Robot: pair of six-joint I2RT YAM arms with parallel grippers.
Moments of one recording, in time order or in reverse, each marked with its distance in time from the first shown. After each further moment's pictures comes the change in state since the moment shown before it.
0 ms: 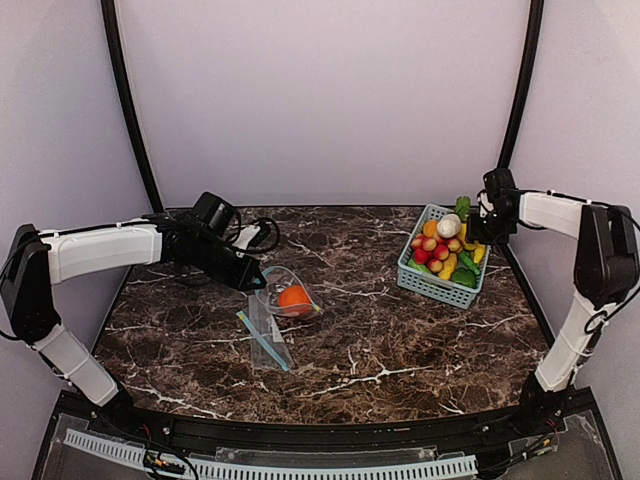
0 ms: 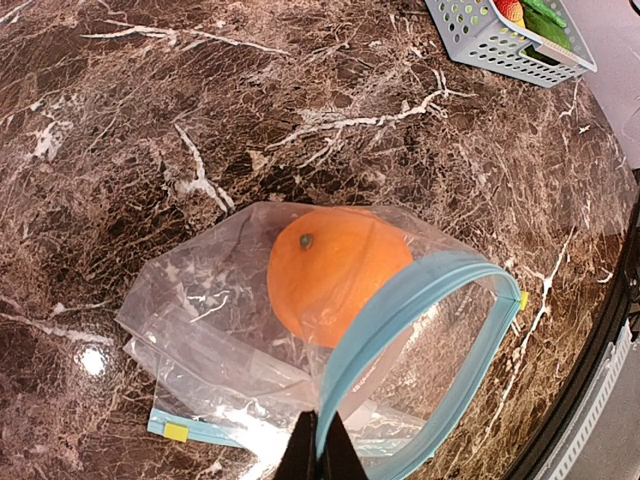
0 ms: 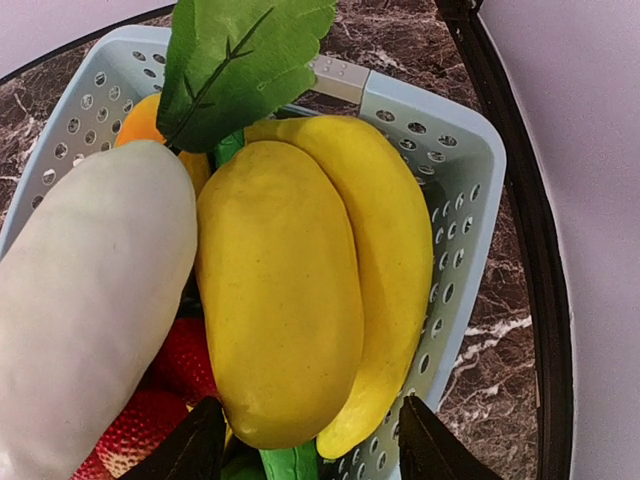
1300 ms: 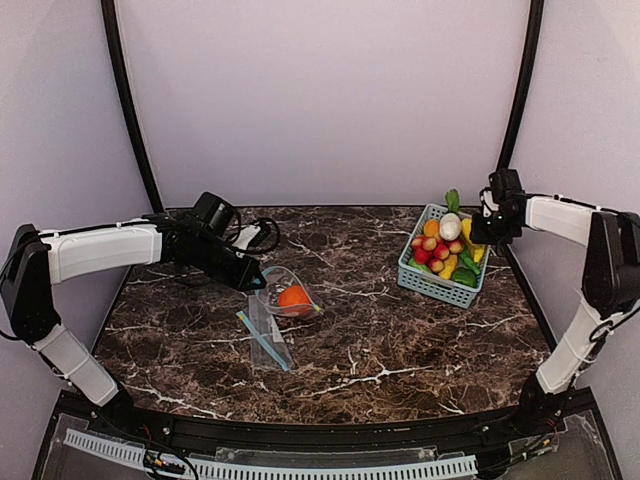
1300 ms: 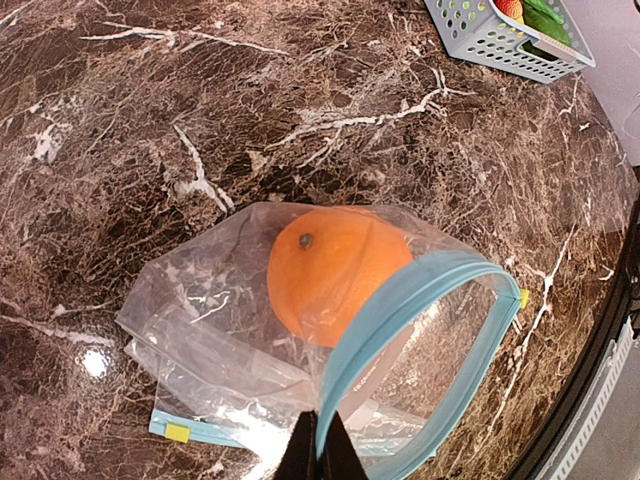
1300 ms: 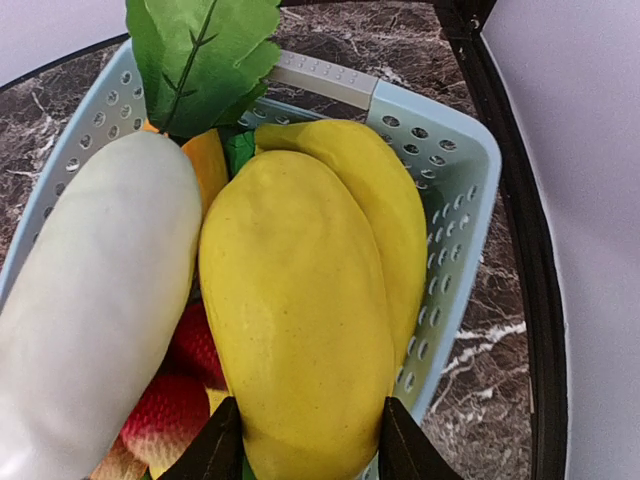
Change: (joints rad) left arm 0.000 0.000 0.000 -0.001 0.001 0.009; right arm -0.005 -0.032 -0.051 0.067 -0.014 -0.037
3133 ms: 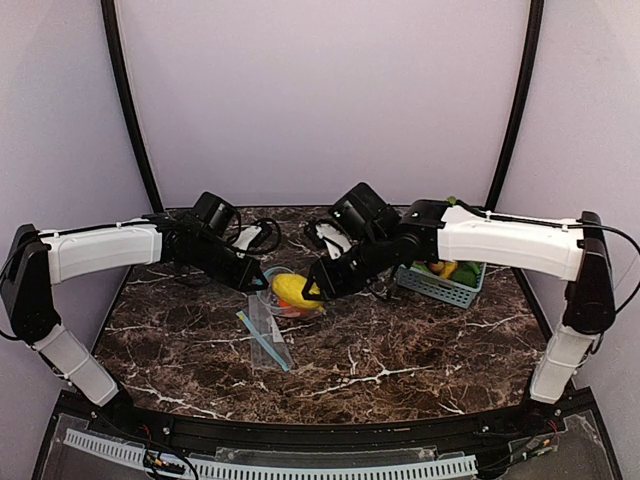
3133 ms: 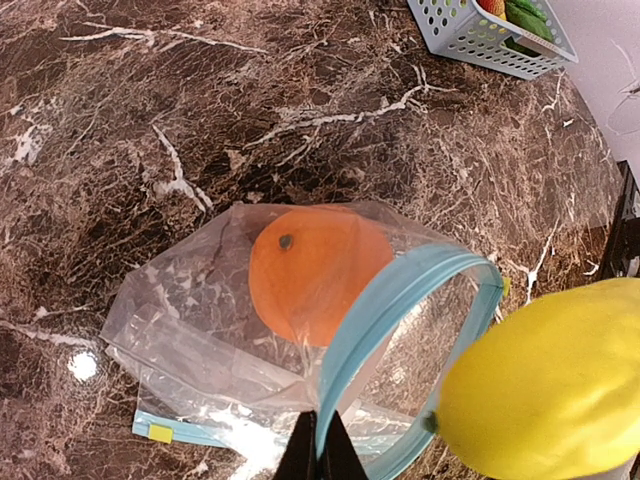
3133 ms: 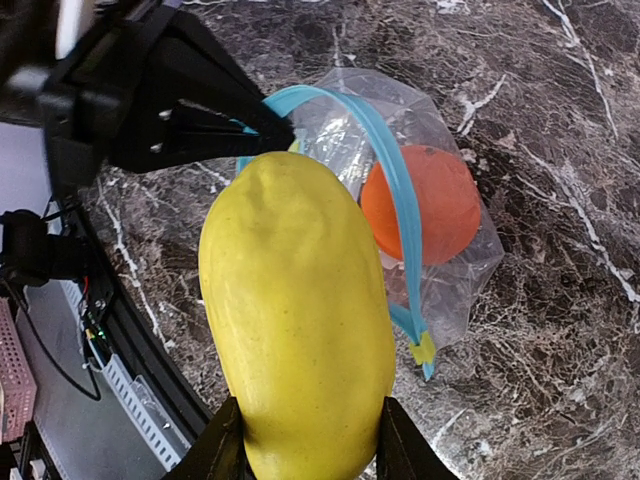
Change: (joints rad) left arm 0.000 0.000 0.000 0.000 0.043 -0.004; right arm 0.950 0.014 0.248 -0.177 -0.281 0.320
